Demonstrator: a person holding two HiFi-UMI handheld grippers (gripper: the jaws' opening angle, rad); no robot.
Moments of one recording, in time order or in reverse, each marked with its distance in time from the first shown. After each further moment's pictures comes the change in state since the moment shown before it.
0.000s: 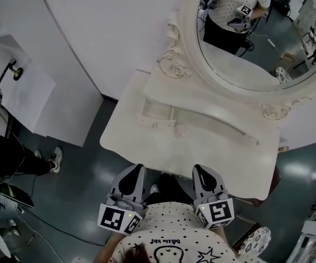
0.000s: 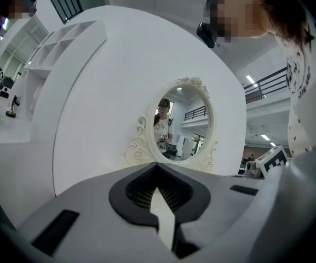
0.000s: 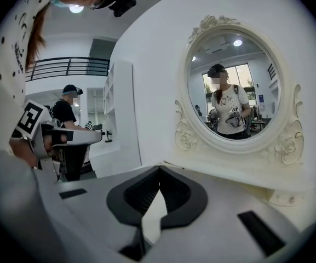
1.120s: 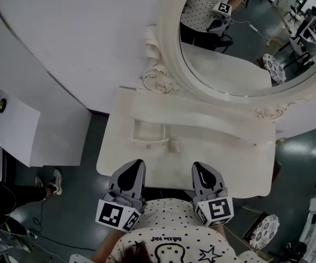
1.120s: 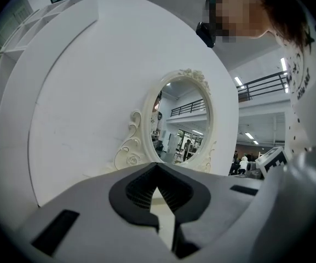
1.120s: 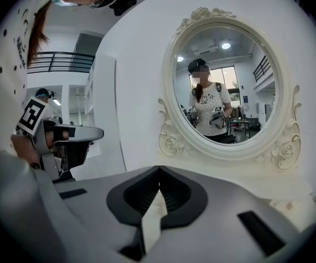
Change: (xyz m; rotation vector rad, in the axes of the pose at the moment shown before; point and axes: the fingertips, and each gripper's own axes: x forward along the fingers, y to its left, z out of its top) left arm 0.107 0.037 0.035 0.028 0.055 -0.173; right arm 0.064 -0.047 0.032 0.063 0.000 -0.166
